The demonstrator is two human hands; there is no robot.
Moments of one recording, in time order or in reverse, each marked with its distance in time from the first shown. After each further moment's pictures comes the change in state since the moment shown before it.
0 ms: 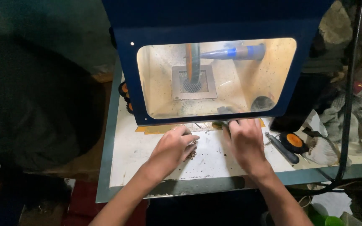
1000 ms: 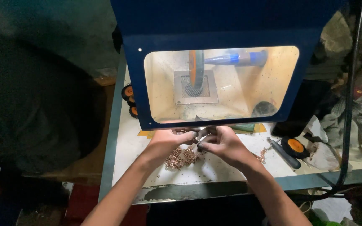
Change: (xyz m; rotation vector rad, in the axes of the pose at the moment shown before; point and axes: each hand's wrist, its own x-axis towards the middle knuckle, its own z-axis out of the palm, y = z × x) left_hand 0.008 0.005 -0.023 -0.889 0.064 -0.415; right_hand 0.017 0.002 0.061 1.328 -0.571 0.352
